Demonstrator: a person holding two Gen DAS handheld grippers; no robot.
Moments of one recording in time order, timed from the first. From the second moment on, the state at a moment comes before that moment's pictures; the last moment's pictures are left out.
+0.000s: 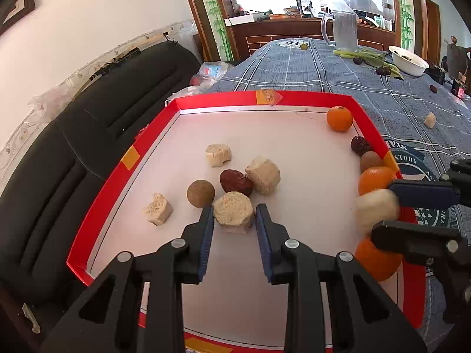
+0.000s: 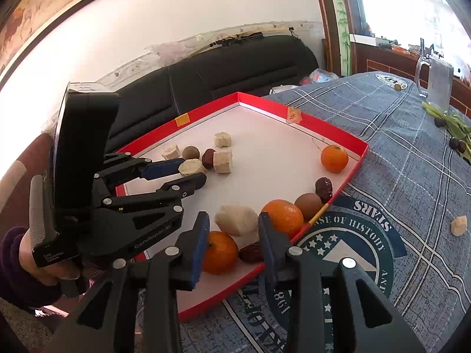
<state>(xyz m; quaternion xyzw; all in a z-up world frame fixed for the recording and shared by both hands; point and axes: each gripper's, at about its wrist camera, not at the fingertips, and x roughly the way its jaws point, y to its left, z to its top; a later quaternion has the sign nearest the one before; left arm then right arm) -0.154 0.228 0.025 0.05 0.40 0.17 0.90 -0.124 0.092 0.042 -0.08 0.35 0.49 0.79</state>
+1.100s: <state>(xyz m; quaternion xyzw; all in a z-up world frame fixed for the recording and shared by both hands) -0.153 0.222 0.043 0.06 0.39 0.20 0.90 -0.064 0.020 0.073 0.03 0.33 0.39 0.86</state>
